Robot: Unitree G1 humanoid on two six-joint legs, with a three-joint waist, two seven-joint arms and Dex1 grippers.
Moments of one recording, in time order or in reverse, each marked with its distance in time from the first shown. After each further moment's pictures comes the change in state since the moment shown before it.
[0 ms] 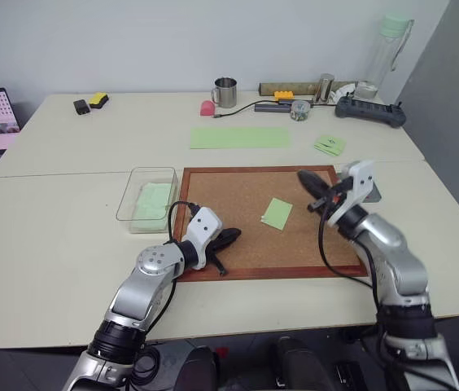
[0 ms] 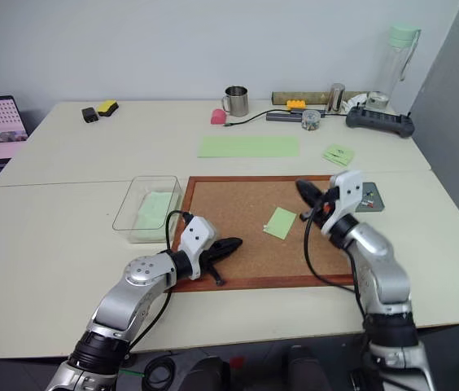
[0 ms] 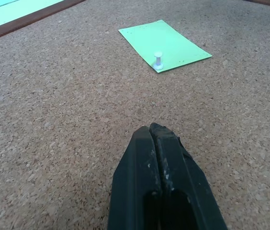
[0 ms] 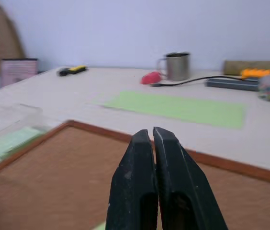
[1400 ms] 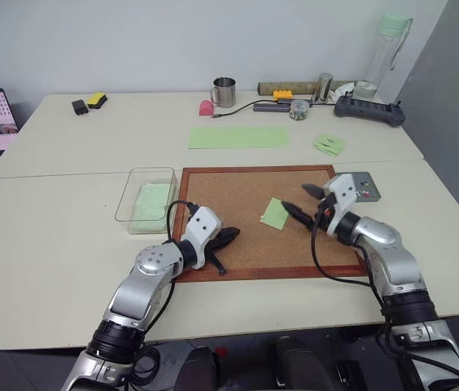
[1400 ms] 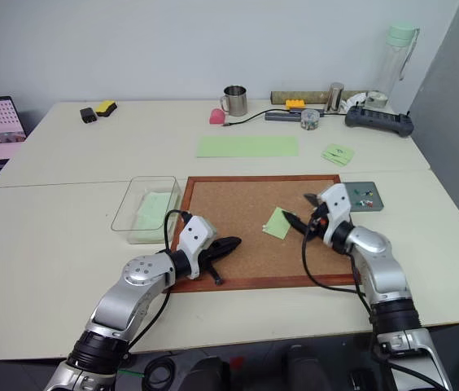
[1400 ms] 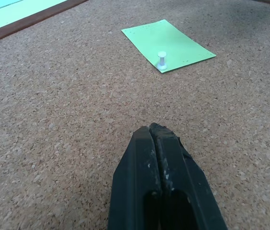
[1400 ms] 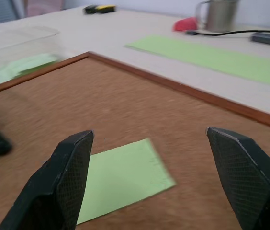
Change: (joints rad) left arm 0.008 0.006 0.007 -0.009 -0.002 0.005 0.014; right arm 0.062 0.004 0.206 0.050 -0.040 -0.107 0.295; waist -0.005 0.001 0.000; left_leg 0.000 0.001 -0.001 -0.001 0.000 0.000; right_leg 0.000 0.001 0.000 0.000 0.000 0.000
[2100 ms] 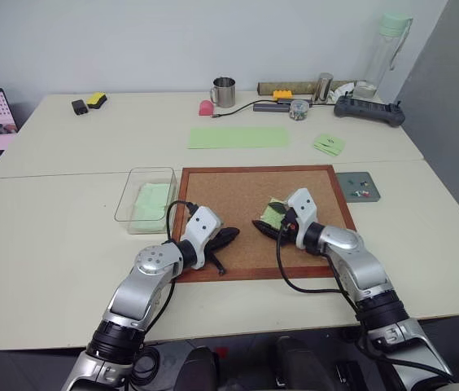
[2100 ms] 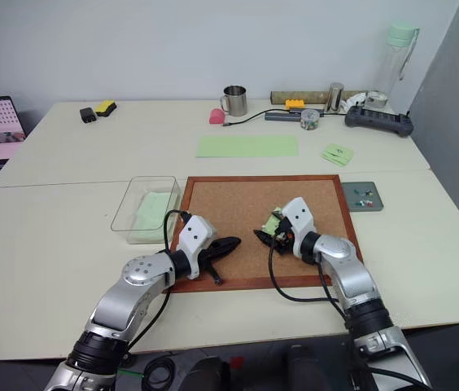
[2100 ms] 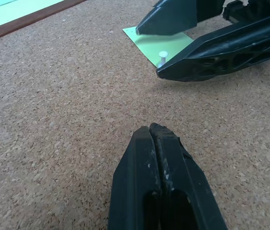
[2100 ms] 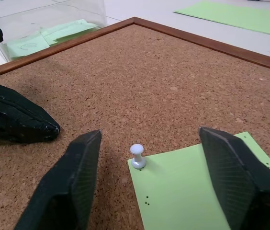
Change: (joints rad) left arm 0.002 -0.004 0.004 -0.010 -0.004 0.018 0.005; right arm -0.044 0.105 0.101 0.081 -0.103 0.035 -0.049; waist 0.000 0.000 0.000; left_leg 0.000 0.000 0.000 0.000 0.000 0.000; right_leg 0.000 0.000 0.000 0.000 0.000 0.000
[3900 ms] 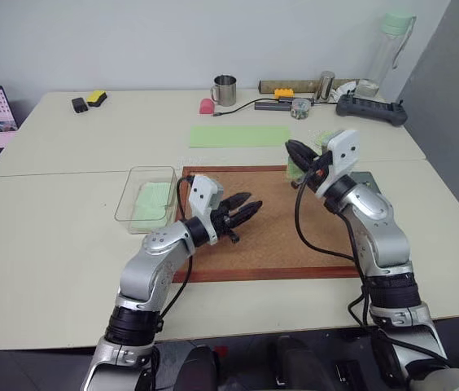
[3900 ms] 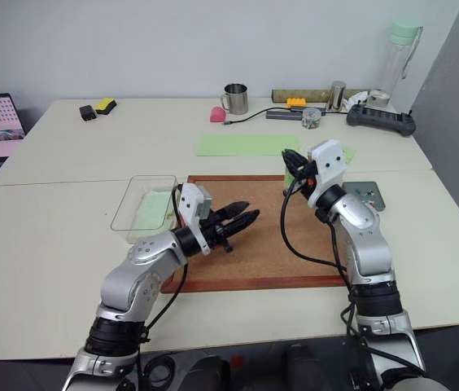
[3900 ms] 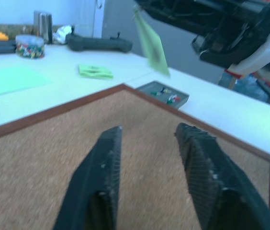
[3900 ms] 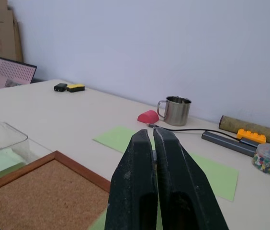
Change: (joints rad) left arm -0.137 -0.170 0.108 -0.067 -0.248 0.083 0.002; right arm -0.128 0.030 -0.204 -0.216 0.030 -0.030 -0.200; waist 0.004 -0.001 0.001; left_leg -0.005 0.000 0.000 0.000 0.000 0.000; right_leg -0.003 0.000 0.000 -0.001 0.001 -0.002
